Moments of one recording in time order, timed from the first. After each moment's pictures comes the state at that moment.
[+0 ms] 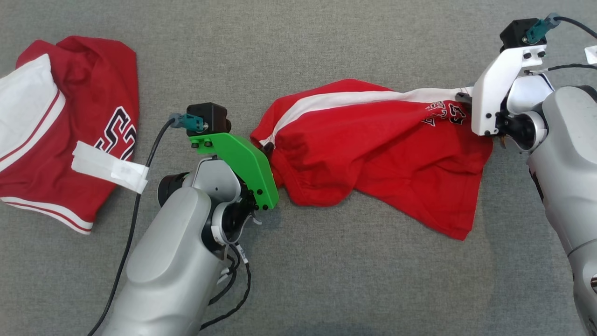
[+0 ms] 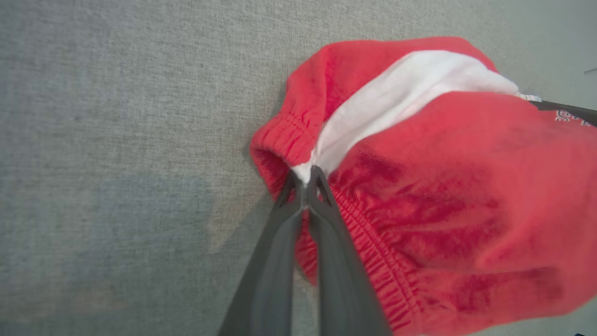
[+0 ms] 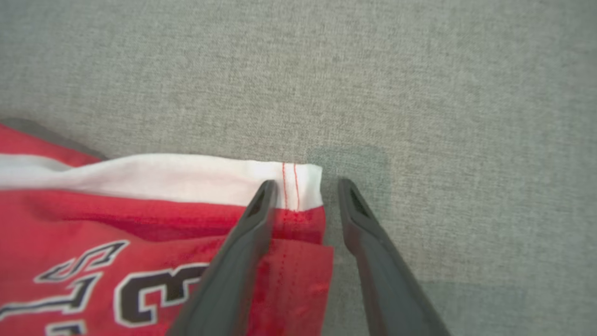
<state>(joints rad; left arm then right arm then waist) -0.62 0.05 -0.48 0.40 -0.75 0.16 0.50 -0.97 -0.28 0.23 0.84 0.40 0.13 0.62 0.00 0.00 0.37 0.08</state>
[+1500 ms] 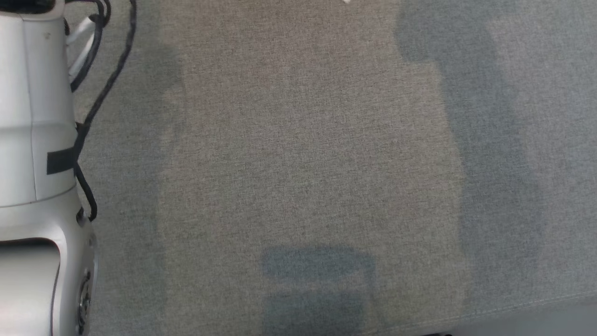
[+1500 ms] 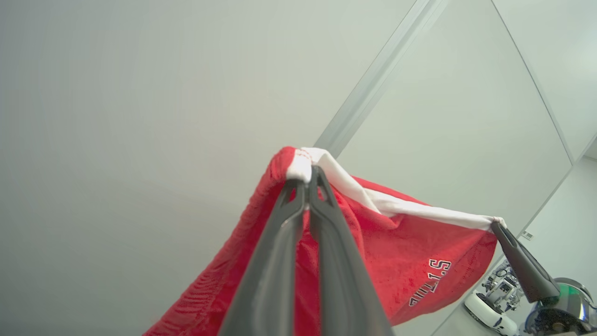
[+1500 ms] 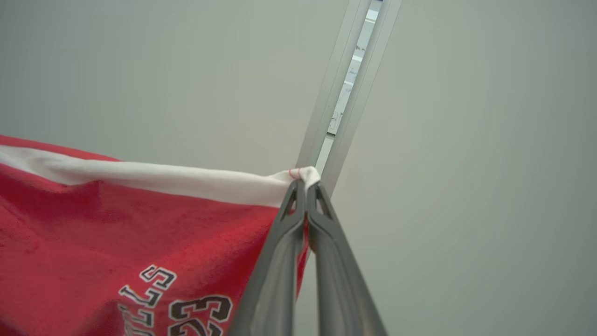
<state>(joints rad) -1.29 0.11 -0.11 0.39 -0.93 -0.06 0.09 -1.65 -0.25 0.34 0.78 0.19 0.13 -0.20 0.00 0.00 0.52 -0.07</state>
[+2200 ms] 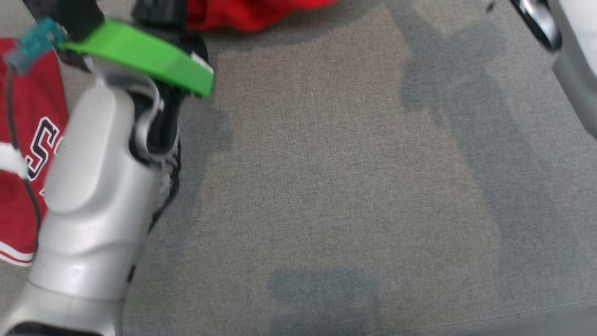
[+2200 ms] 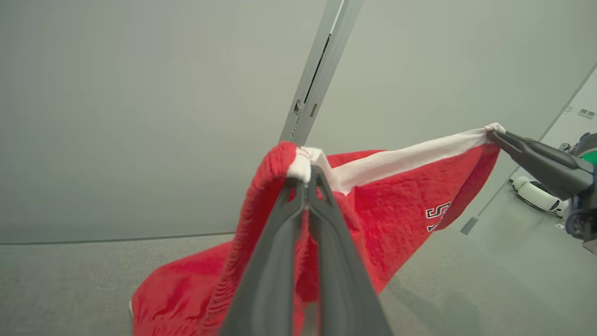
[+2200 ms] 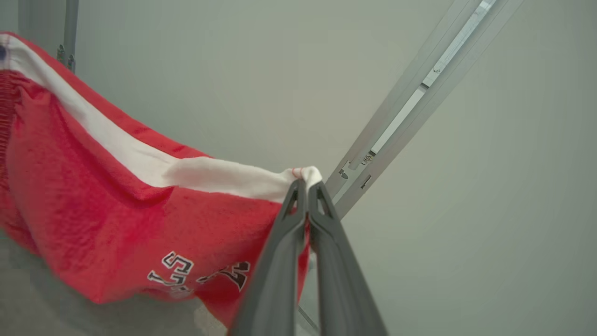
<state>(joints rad) -0.94 0.17 -0.38 0.39 -0.71 -0.11 -0.14 -1.35 -0.41 0.69 0.62 0.25 0.13 -0.25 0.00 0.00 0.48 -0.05</state>
